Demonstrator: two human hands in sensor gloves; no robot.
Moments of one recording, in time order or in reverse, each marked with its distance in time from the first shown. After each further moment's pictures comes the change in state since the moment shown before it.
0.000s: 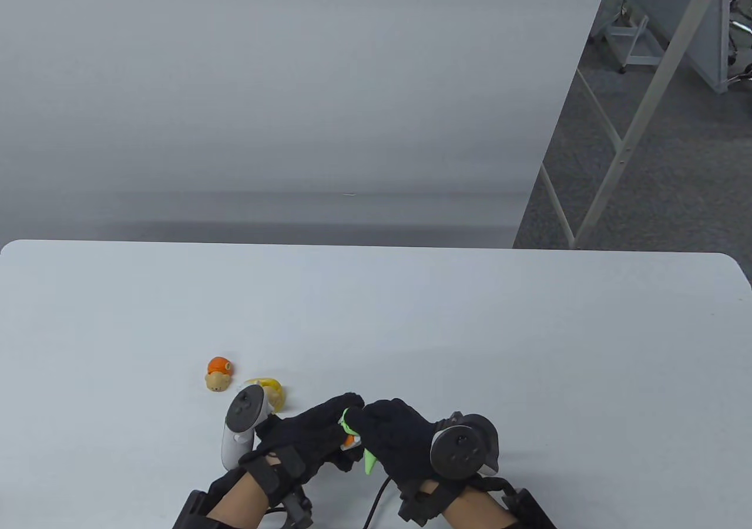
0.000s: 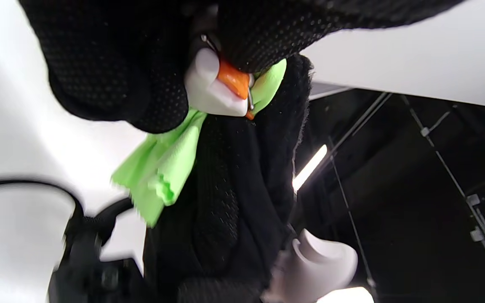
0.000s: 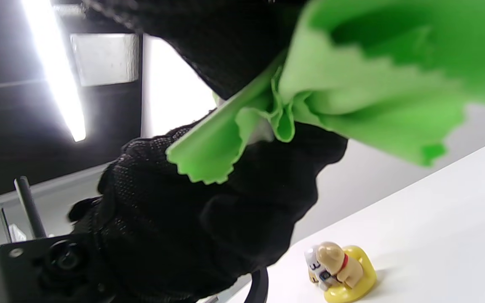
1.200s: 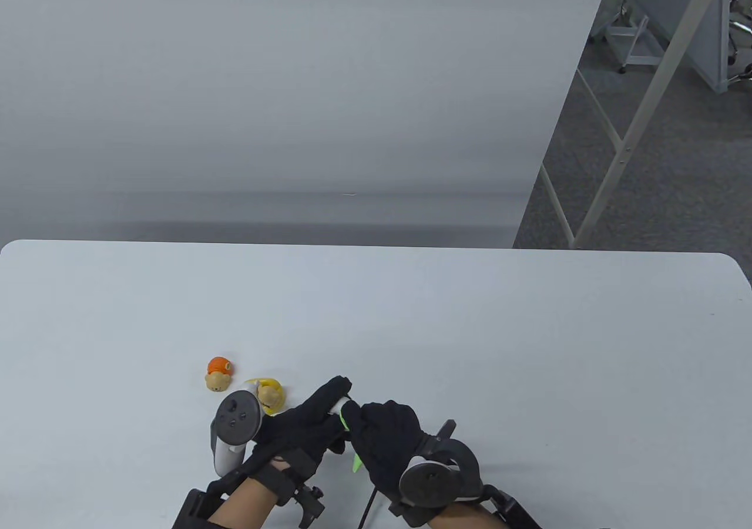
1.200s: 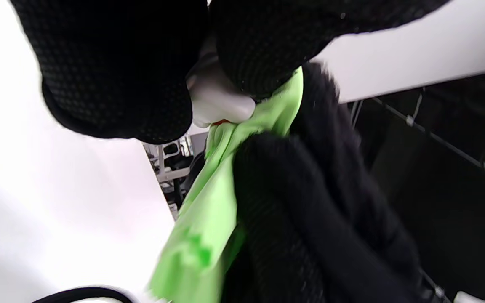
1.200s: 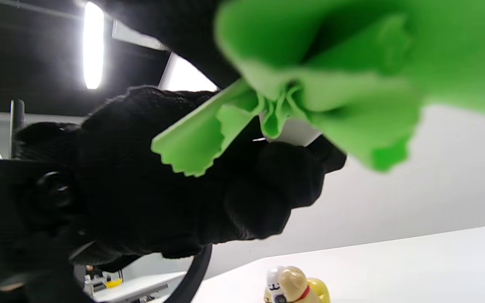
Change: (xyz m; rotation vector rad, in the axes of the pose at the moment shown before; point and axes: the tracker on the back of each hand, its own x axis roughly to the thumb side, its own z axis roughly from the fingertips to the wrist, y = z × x) left_hand 0.017 0.005 0.006 0.122 -0.054 -0.252; right_hand 0.035 0.017 -0.002 -0.020 -0.104 0.371
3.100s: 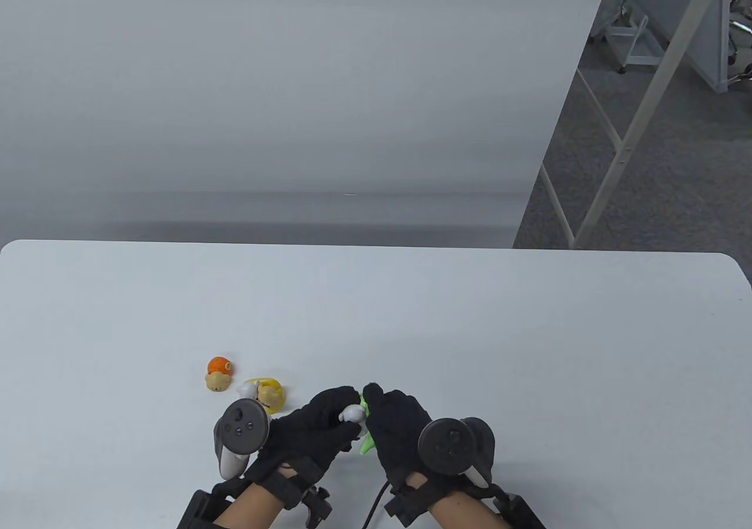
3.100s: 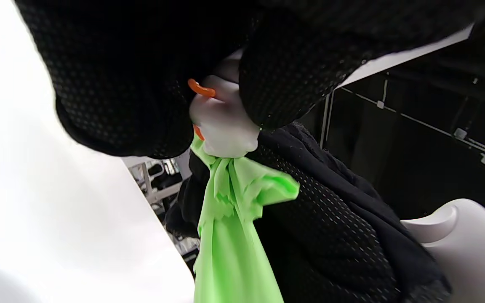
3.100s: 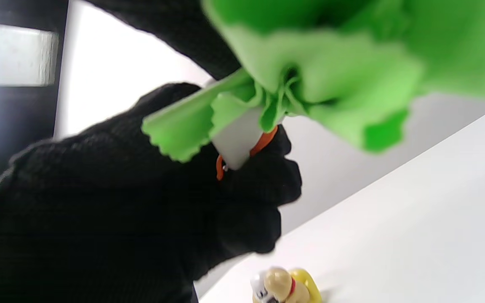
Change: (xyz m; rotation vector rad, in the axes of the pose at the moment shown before) left_hand 0.007 -0.005 0.001 0.074 -0.088 -0.145; right_hand -0.025 -0.004 -0.001 0.015 0.345 -0.231
